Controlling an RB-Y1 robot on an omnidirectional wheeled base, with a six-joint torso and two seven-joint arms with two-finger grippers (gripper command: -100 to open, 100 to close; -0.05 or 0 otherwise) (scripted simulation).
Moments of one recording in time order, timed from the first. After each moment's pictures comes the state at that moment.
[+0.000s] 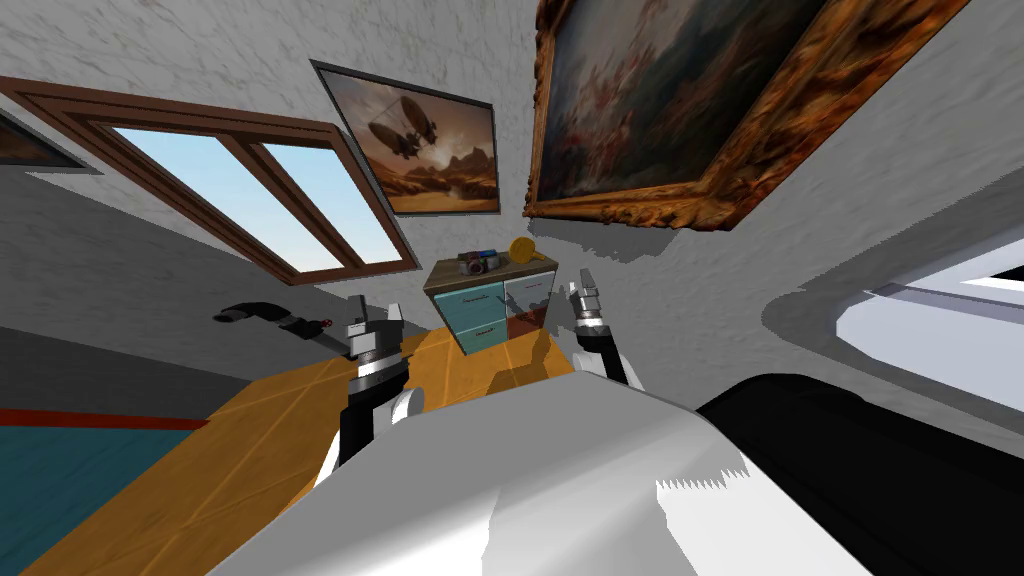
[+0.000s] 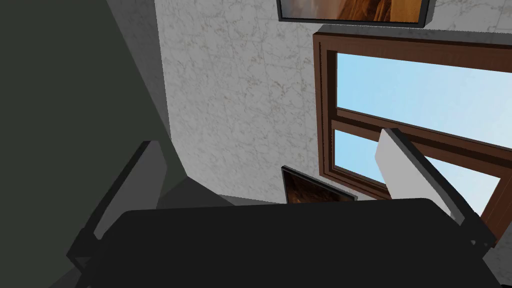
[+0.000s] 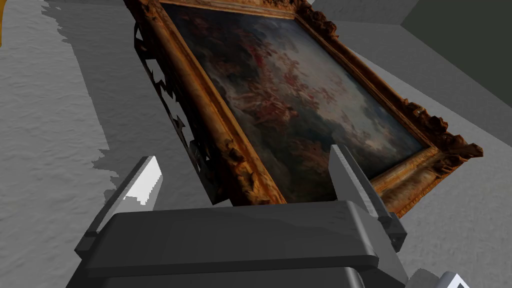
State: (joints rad) left arm 0.46 0.03 0.06 -2.22 0.08 -0.49 -0.09; right arm 0.51 0.01 -0.05 -2.30 0.08 -0.36 0.07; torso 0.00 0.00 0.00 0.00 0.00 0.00
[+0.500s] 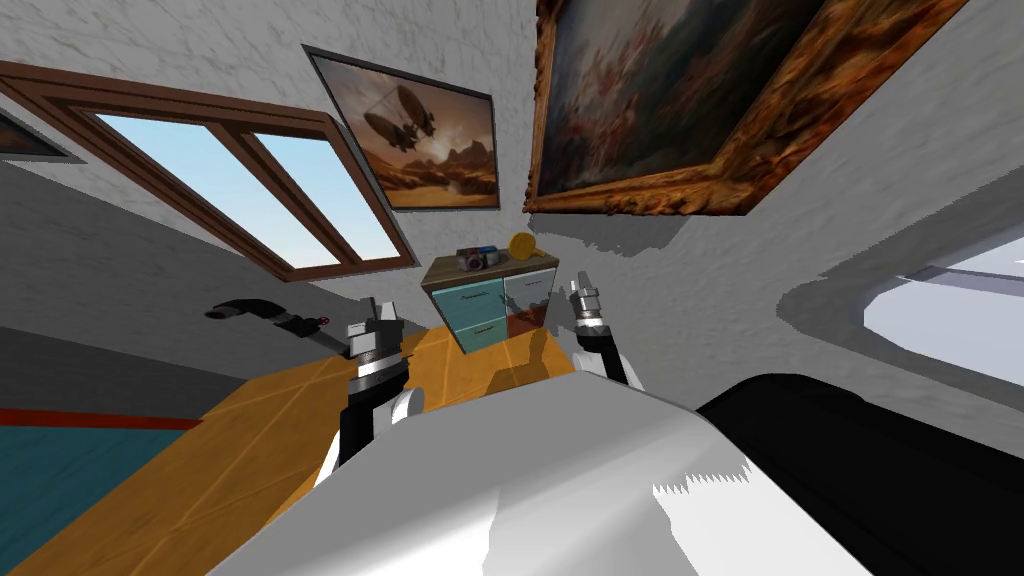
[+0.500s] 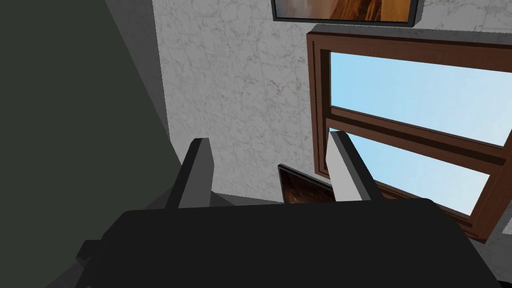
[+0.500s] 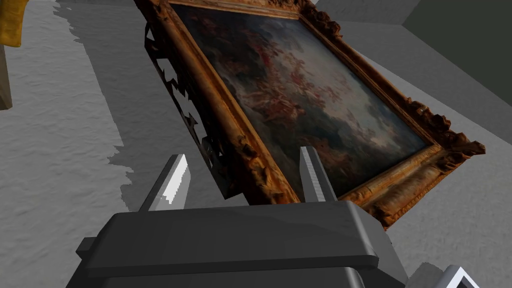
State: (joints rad) left arm 0.46 0.03 0.06 -2.22 0.08 -0.49 -0.09; right arm 0.51 0.01 -0.05 -2.30 0.08 -0.36 0.07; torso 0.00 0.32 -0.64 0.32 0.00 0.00
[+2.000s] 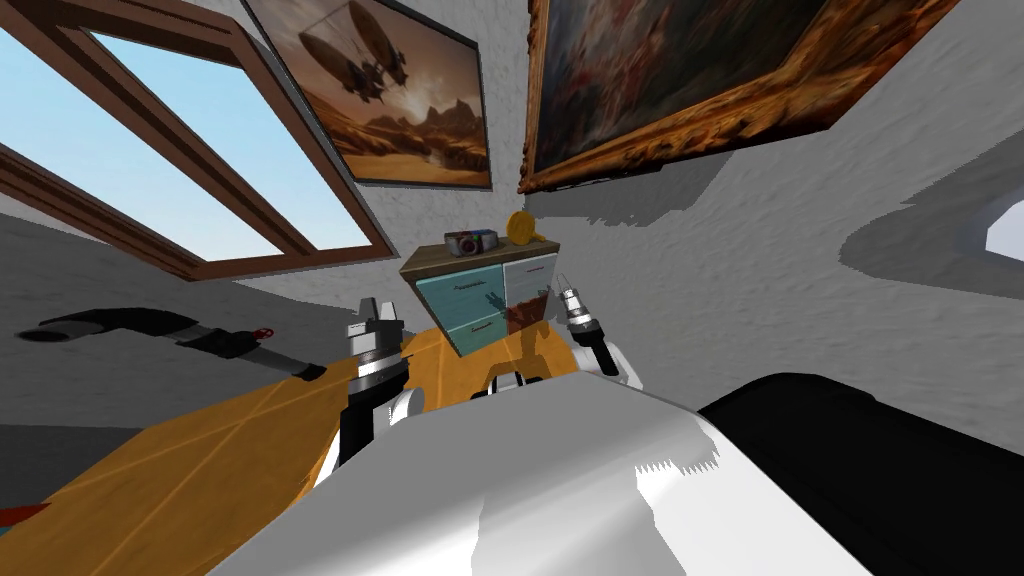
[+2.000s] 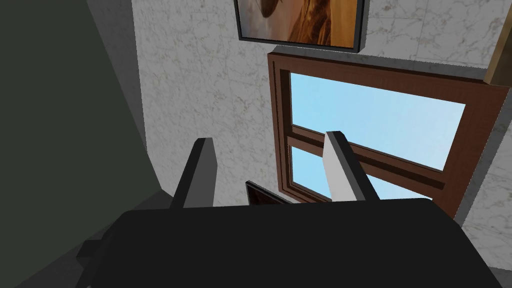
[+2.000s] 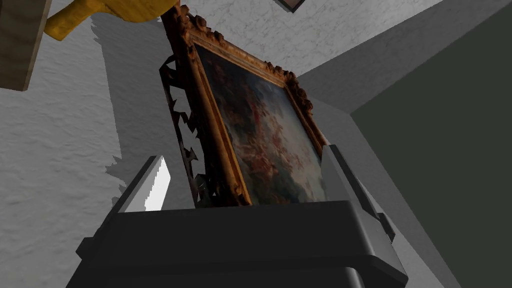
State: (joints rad) left arm 0.46 0.03 0.06 -2.22 0.08 -0.49 -0.09; right arm 0.41 -0.15 -0.03 -2.18 0.18 -0.41 0.28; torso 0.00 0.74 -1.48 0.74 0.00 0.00
